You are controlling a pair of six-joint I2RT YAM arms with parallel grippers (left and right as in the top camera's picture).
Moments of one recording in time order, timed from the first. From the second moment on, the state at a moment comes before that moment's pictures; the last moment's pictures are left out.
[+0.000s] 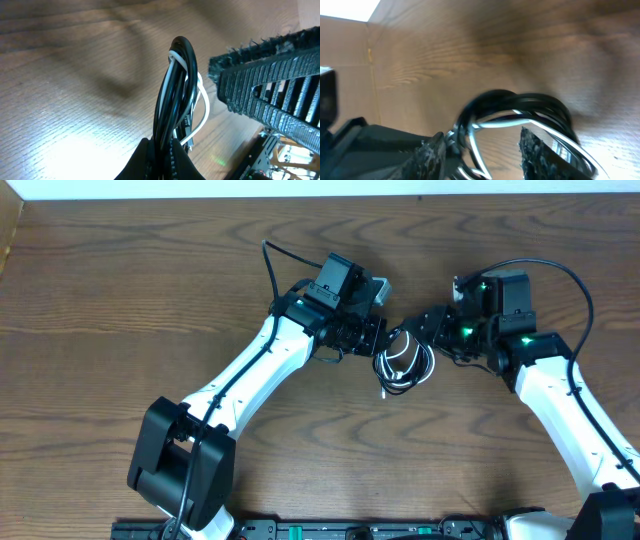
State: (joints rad) left arm -0.55 1.79 1.38 -0.63 0.55 -0.33; right arm 0.17 1.46 0.99 -0.42 -0.55 0.67
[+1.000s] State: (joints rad) left arm -0.51 1.79 1.37 -0.60 0.68 -0.41; right arm 0.19 1.56 1.00 -0.45 -0.58 0.74
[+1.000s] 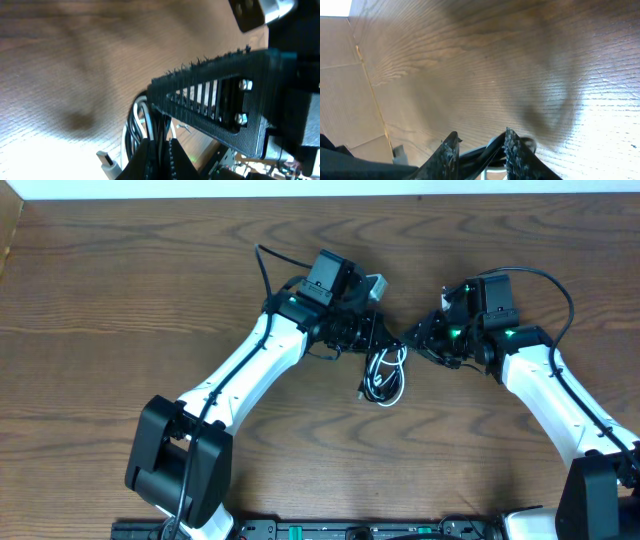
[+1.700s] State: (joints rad) left arm -0.50 1.79 1.37 -0.52 0.62 -0.57; right arm 0.17 1.57 1.00 -0.39 -0.69 0.73
